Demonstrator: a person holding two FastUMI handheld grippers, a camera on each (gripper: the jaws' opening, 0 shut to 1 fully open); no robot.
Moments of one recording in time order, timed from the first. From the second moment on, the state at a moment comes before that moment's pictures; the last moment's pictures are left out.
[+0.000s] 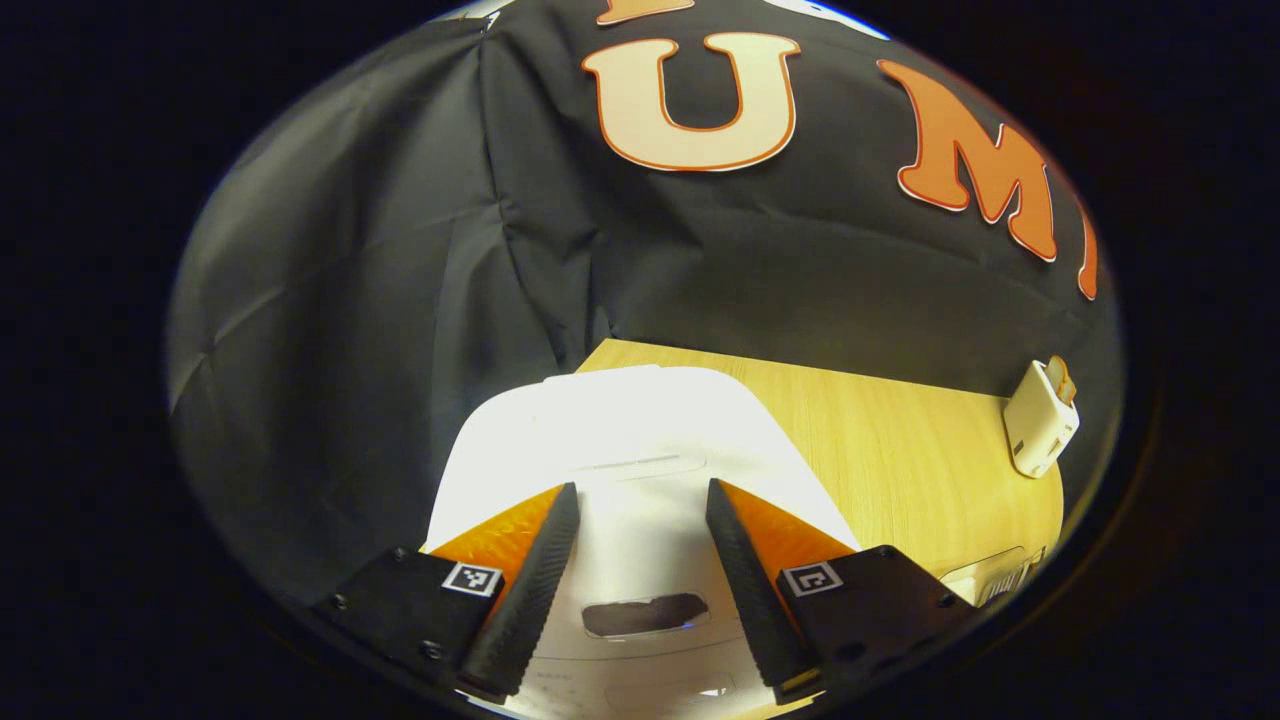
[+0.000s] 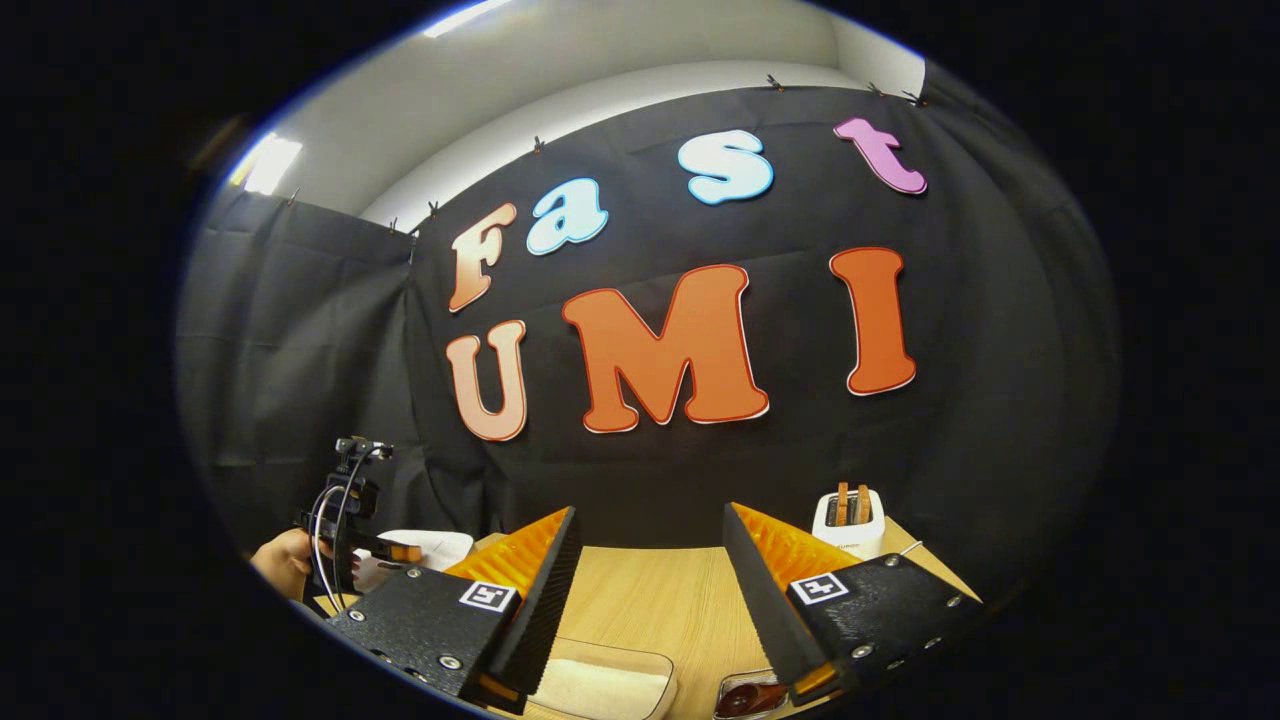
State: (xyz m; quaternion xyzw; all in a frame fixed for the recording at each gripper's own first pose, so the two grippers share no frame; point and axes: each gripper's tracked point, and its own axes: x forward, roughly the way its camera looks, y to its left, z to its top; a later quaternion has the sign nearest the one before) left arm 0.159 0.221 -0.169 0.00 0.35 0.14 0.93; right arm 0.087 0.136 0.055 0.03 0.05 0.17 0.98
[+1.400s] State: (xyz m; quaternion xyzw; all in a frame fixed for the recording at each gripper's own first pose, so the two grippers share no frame) left arm 0.185 0.088 -0.057 0.04 0.02 -0.01 1.00; right arm 0.094 0.142 -0.010 -0.01 0.04 0.17 0.98
